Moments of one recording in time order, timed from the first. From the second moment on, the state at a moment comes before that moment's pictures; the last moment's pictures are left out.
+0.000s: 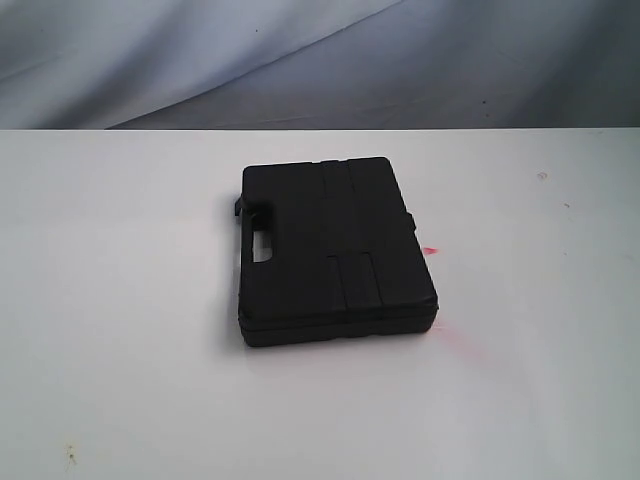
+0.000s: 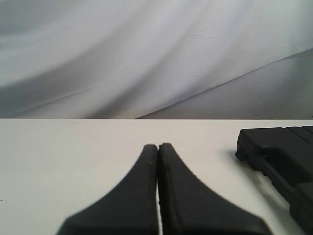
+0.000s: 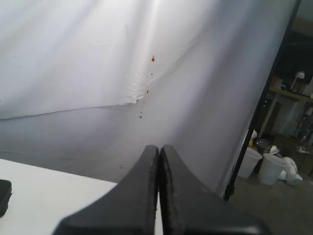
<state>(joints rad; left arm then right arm) -0.04 0.00 0.00 -0.01 0.13 -0.01 0.05 0.28 -0.61 0.01 0.37 -0.31</state>
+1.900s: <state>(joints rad) -0.04 0.00 0.00 -0.01 0.13 -0.01 -0.02 0.12 -0.01 0.03 -0.09 -0.06</state>
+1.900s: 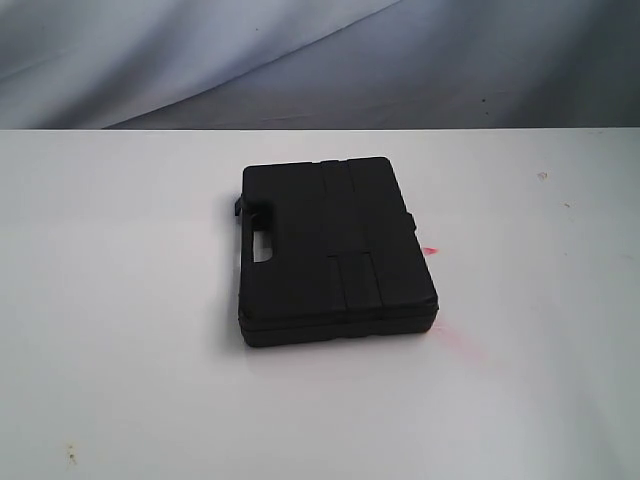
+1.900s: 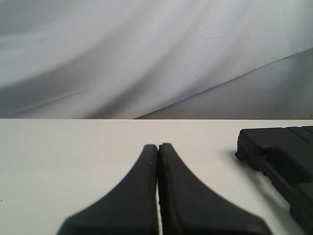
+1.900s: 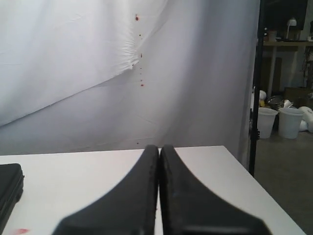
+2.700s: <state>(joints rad) -0.04 0.00 0.00 -0.01 0.13 -0.01 -0.02 0.12 0.00 -0.22 0.01 0.07</state>
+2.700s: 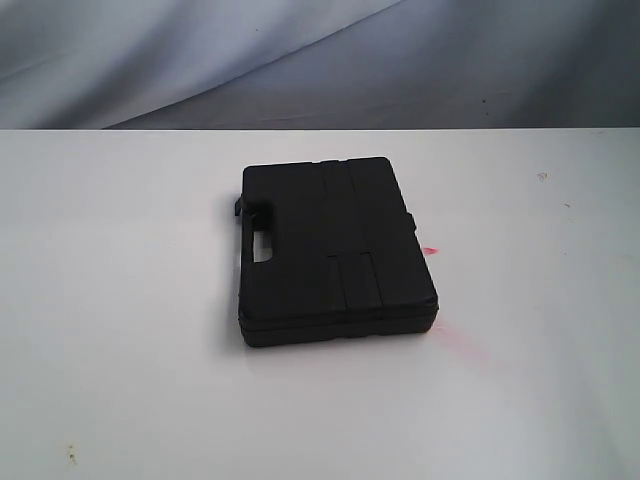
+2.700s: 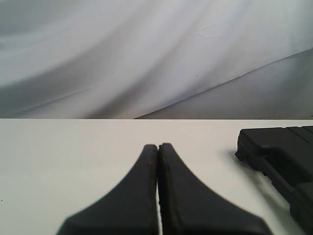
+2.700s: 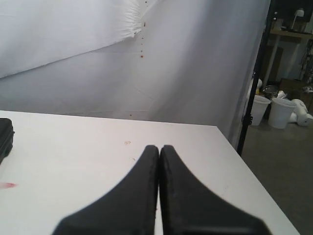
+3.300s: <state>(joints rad) -0.04 0.00 0.00 -0.01 0.13 -0.01 -0.02 0.12 0.00 -0.03 -0.03 -0.17</state>
